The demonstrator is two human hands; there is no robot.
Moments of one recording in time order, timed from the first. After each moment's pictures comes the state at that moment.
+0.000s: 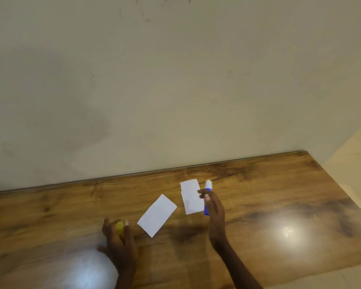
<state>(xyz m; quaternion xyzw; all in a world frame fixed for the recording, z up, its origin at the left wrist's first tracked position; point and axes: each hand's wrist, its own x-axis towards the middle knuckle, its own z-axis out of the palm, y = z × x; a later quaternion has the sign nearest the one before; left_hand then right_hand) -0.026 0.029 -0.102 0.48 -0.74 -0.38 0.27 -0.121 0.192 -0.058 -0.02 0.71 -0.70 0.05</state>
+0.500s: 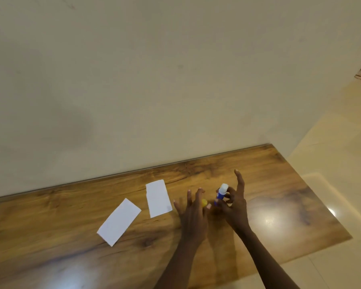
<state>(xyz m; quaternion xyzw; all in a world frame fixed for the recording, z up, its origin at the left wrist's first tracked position) -0.153 0.227 -0.105 0.13 -0.92 -0.37 0.08 -0.201 0.332 -0.089 -0.05 0.82 -0.58 -0.03</state>
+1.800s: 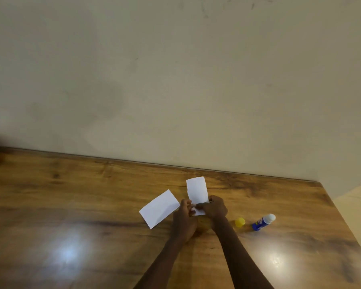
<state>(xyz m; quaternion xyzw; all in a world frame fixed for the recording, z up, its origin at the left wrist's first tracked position) -0.107 0.119 -0.074 0.34 -0.75 -0.57 0.02 -0.184 0.174 -0.075 0.05 0.91 -0.36 0.22</state>
